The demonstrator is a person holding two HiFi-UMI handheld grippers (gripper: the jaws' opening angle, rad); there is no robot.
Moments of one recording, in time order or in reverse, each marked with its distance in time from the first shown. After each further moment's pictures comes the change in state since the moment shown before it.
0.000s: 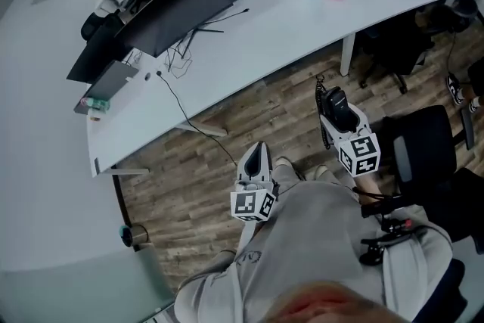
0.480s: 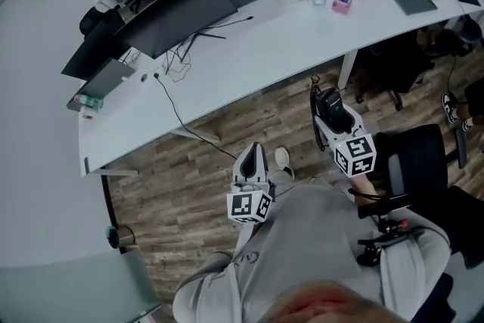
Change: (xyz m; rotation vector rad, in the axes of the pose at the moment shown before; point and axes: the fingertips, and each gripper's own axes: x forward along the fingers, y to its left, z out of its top) left arm 0.031 0.032 0.015 -0.039 -0.062 0.053; right arm 0.050 0.000 0.032 -0.044 -0.006 0.038
